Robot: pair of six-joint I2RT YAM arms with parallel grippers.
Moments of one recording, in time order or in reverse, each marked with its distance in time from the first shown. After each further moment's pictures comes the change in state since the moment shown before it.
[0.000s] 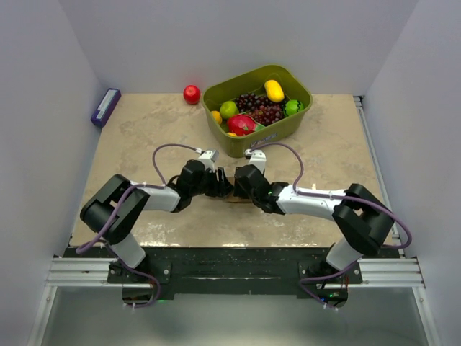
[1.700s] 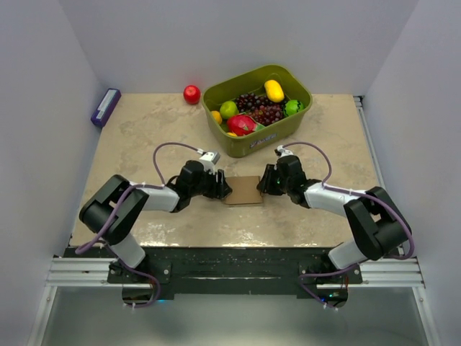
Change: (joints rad) left arm 0.007 0.008 -0.008 0.006 0.012 0.119; right arm -0.400 -0.089 -0.222 0.165 -0.557 -0.107
